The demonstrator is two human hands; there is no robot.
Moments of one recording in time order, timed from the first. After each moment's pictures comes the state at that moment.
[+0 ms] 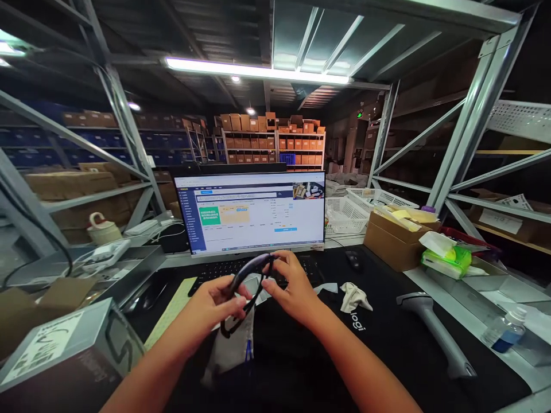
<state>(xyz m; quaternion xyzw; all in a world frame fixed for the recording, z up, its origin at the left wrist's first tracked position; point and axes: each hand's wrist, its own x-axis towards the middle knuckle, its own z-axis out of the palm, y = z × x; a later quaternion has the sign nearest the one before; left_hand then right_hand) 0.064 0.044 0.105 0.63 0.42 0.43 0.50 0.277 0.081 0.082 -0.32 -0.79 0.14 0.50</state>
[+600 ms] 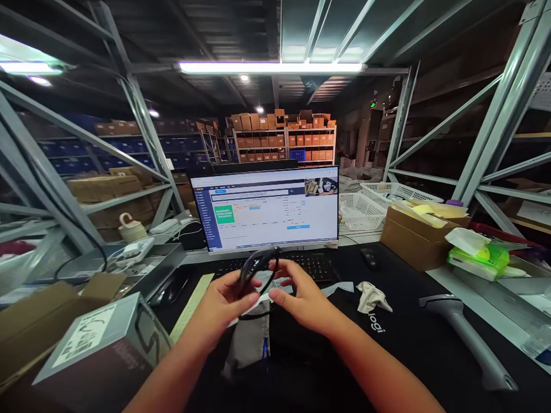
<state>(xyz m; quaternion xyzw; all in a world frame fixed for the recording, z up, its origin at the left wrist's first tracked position) 0.063 0.042 0.102 0.61 0.40 0.53 0.43 0.269 0.062 0.089 -0.30 -0.74 0.36 0.48</state>
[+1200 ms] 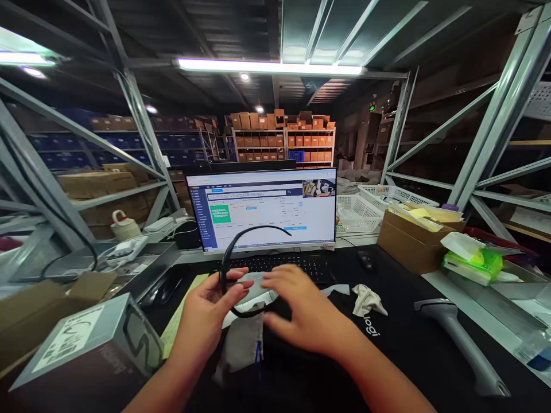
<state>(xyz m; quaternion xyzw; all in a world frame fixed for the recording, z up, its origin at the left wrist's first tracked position) 0.077 0.031 0.099 0.46 0.43 0.64 0.45 0.278 0.043 0.107 -0.29 -0.89 0.01 0.37</state>
